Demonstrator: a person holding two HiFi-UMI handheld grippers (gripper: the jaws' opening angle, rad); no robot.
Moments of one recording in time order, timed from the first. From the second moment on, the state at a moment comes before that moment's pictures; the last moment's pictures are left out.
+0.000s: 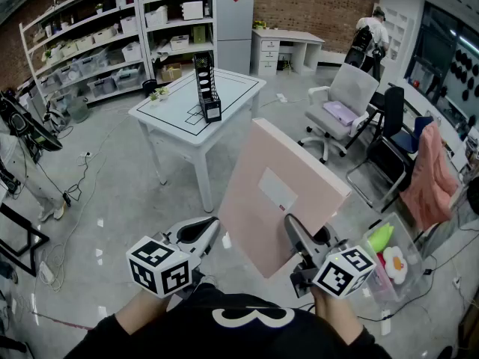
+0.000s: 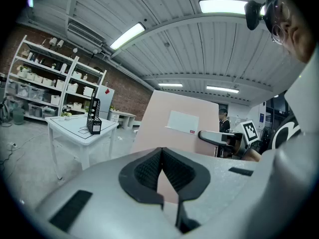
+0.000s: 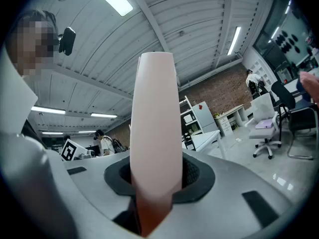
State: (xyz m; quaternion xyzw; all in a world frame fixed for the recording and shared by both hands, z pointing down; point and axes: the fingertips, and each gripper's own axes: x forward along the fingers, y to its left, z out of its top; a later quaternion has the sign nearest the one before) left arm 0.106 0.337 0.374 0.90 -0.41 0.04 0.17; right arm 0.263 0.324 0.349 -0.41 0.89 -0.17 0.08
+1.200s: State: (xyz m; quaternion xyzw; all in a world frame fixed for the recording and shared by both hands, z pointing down) left arm 0.030 0.072 0.437 0.88 -0.40 0.05 0.25; right arm 0.192 0.060 0.395 -0.44 0.87 -0.22 0.04
